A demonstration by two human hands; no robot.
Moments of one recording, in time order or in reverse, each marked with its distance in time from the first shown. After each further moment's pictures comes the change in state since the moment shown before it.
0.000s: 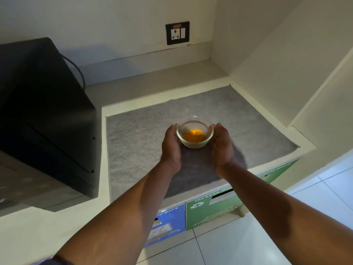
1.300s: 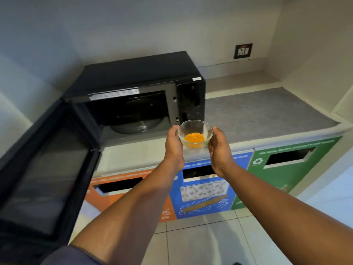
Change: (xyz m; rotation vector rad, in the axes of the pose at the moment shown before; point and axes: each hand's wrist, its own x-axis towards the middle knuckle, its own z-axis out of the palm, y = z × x) left_hand -0.326 0.121 -0.278 0.024 0.129 0.158; right_hand -0.311 0.105 0.274 -0.164 -0.132 -0.077
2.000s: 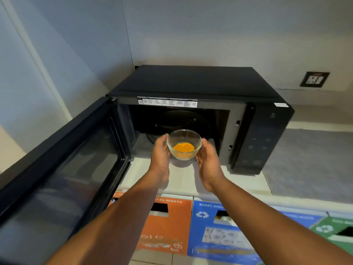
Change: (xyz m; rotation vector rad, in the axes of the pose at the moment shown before) left_hand 0.103 0.058 -0.166 -0.119 0.213 0.194; right_hand 0.108 0.082 0.168 -0.016 -0.286 0.068
